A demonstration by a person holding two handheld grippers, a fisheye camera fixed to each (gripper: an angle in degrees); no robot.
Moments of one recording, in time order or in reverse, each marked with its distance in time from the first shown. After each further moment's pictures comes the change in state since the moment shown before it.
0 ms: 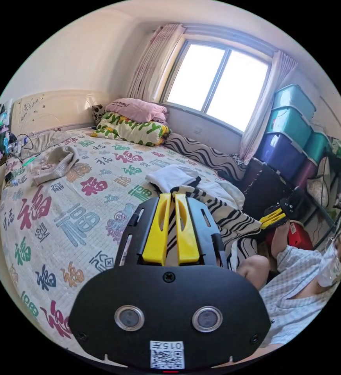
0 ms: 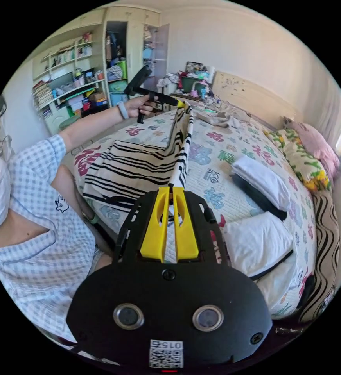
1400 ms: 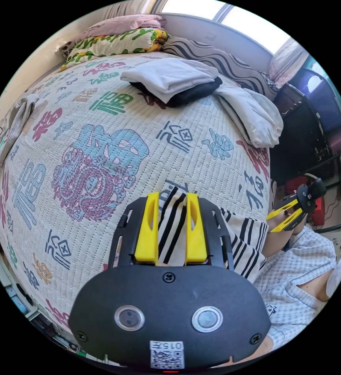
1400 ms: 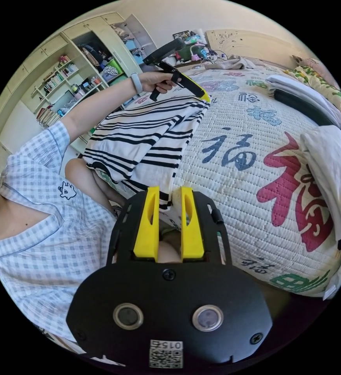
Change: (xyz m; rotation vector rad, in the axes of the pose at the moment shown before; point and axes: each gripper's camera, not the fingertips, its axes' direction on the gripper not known) left arm 0.069 0.025 0.312 -0.680 -0.075 0.053; right arm 0.103 0.144 0.031 -0.116 -0.347 0.319
